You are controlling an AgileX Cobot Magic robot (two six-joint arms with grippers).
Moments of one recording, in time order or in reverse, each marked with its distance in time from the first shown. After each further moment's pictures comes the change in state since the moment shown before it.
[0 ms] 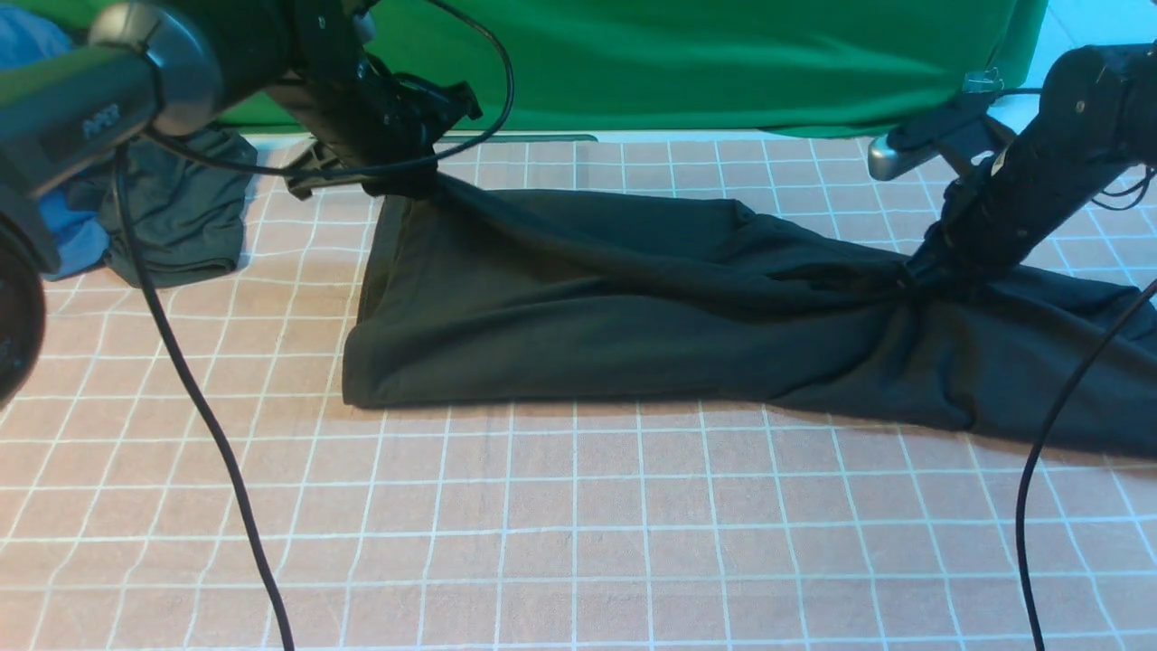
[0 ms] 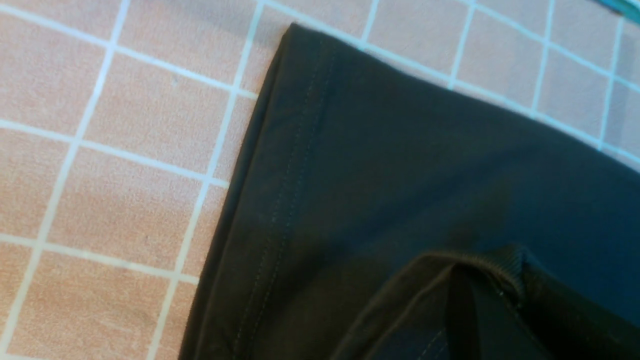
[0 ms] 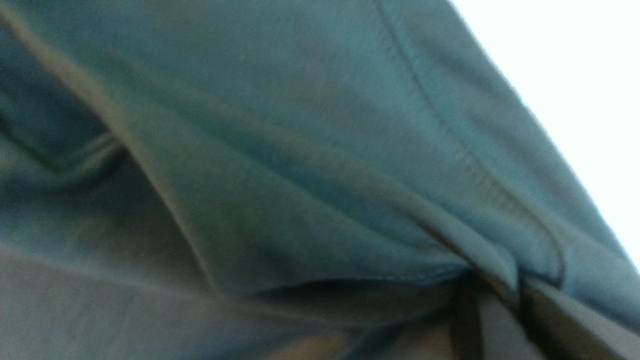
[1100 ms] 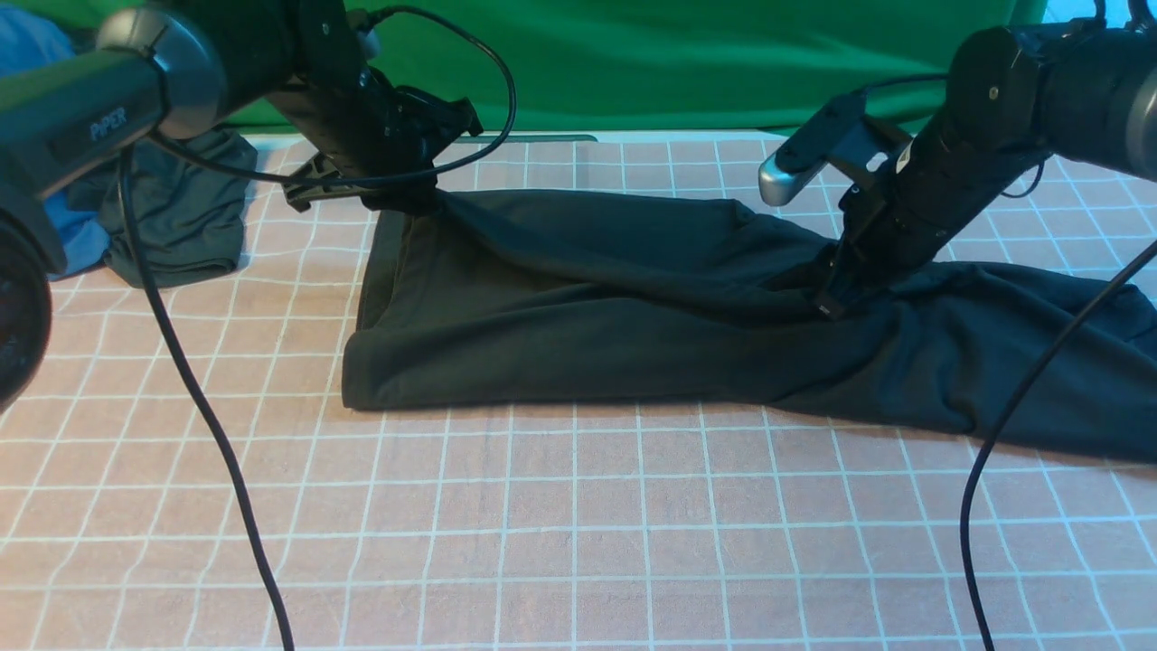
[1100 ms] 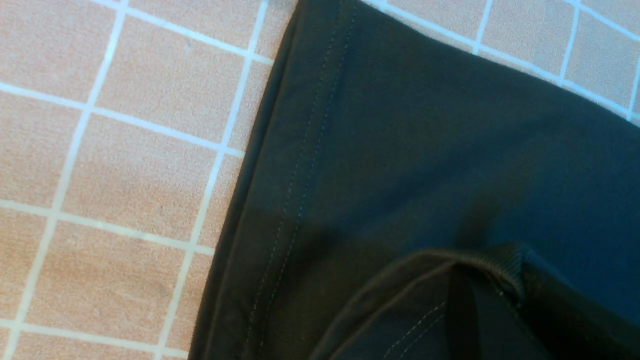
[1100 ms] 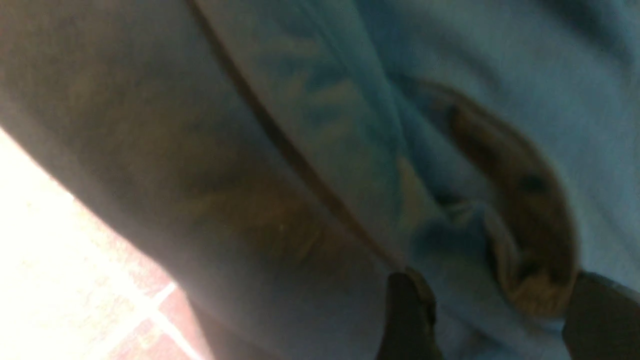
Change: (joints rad) right arm 0.169 -0.042 -0.020 0.073 0.098 -0.227; left arm 0.000 0.002 0.000 -0.003 0.044 0.012
